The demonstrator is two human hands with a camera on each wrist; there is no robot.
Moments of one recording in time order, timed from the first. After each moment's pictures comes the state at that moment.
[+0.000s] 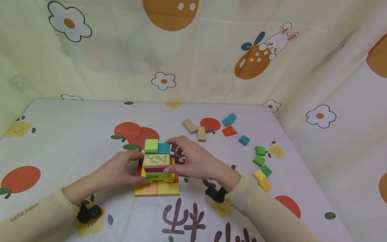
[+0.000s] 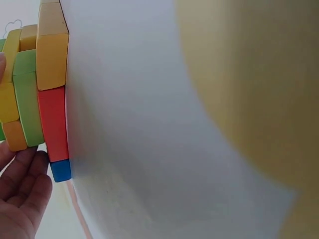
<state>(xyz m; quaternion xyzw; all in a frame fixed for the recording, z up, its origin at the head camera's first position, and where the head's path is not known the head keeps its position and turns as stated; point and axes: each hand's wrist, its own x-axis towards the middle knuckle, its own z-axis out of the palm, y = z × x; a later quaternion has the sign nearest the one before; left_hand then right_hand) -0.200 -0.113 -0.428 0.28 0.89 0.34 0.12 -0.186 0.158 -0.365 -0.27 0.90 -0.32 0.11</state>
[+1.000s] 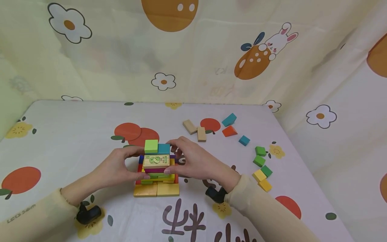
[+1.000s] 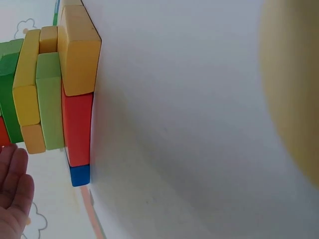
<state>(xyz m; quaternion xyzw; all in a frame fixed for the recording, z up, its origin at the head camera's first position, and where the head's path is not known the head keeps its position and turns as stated) -0.198 -0.112 -0.415 0.28 0.86 0.42 0.08 -0.186 0.159 -0.364 -0.28 0.90 -0.32 0.11</state>
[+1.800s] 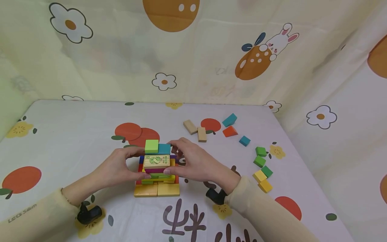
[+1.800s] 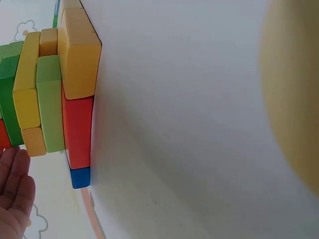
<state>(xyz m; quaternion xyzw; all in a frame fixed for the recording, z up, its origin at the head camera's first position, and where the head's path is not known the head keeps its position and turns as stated) -0.199 -0.113 -0.414 0.28 0.86 0.42 0.09 -0.184 0.157 -0.367 -0.27 0.90 -0.32 0.10</state>
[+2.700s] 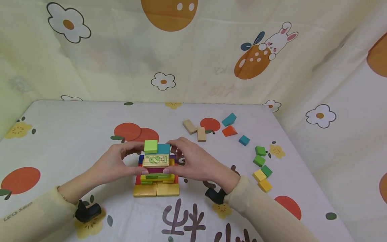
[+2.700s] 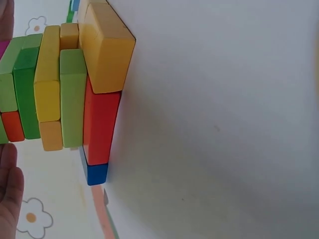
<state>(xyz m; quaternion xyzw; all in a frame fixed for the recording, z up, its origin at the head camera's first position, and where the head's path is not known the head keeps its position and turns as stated) -0.200 -0.117 -0.402 0.27 0.83 0.48 0.09 -0.184 0.157 -0.365 -0.27 0.90 -0.32 0.10</state>
